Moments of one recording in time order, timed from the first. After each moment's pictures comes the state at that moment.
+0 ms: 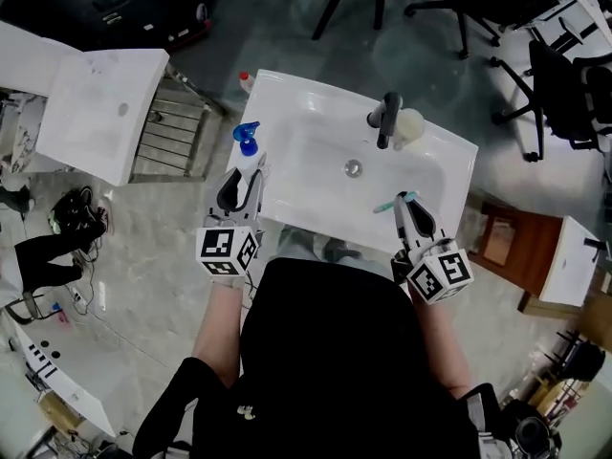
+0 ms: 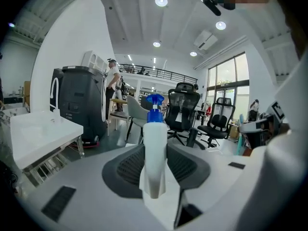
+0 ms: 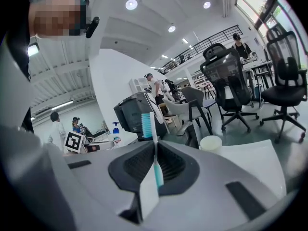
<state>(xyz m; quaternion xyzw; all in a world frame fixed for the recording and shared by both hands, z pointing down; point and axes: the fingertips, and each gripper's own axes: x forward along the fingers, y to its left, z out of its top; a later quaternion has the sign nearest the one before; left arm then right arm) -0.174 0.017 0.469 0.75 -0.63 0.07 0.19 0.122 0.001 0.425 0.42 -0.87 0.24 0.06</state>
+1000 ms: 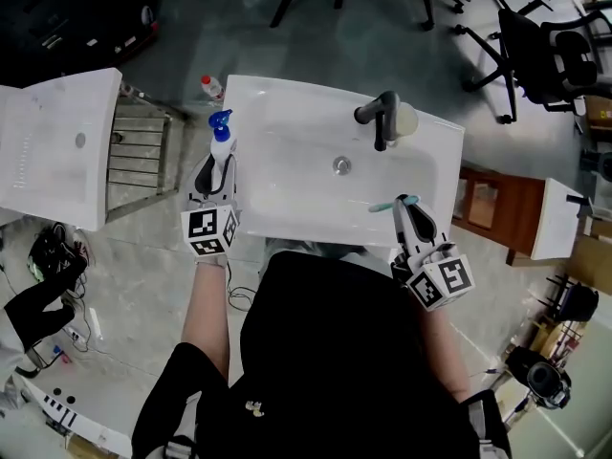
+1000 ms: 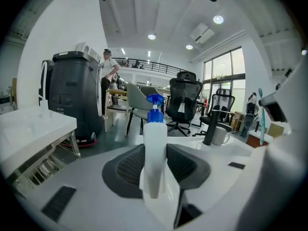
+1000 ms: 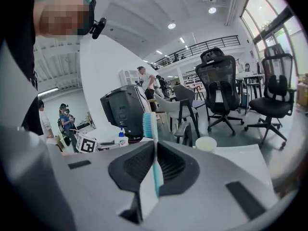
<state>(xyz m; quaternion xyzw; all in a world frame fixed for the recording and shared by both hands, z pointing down) -0.244 -0.066 0.565 0.77 -0.60 0.11 0.19 0.091 -0.010 0.423 0.49 -0.83 0.22 0.12</state>
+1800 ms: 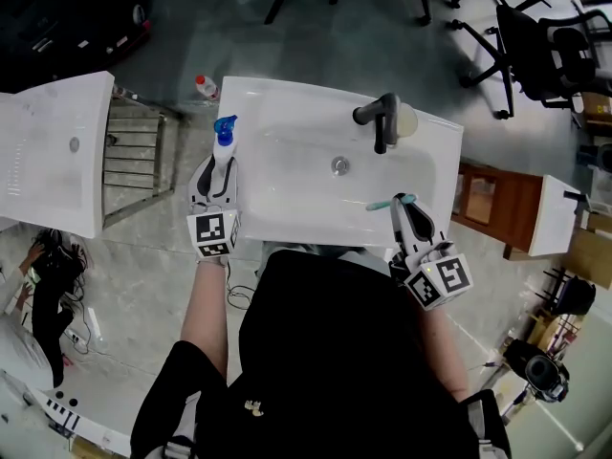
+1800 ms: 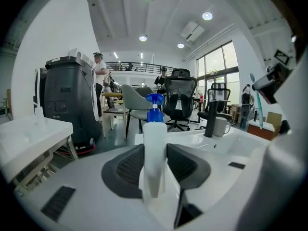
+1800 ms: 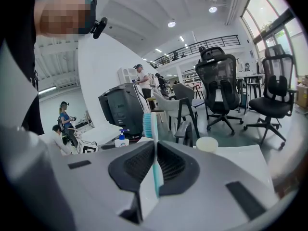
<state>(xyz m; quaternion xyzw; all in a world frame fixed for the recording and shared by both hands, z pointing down) -0.235 -0.070 0.588 0.78 -0.59 0.14 0.15 0.087 -0.020 0.430 0.50 -0.83 0.22 0.13</state>
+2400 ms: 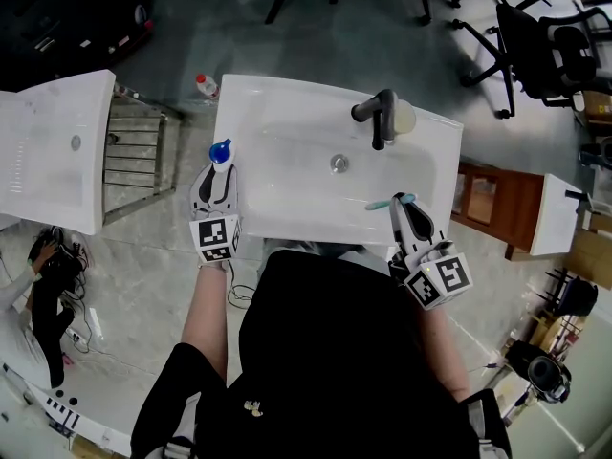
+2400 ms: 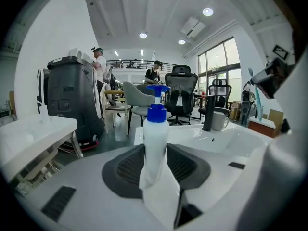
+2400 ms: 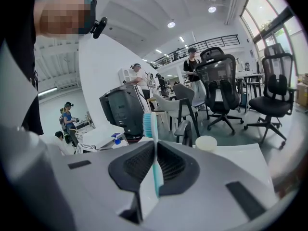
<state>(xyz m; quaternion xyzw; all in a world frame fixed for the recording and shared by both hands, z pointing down) -0.235 -0.047 0.605 0.77 -0.60 0.16 0.16 0.091 -0.014 0.431 0.49 -0.83 0.22 0.13</state>
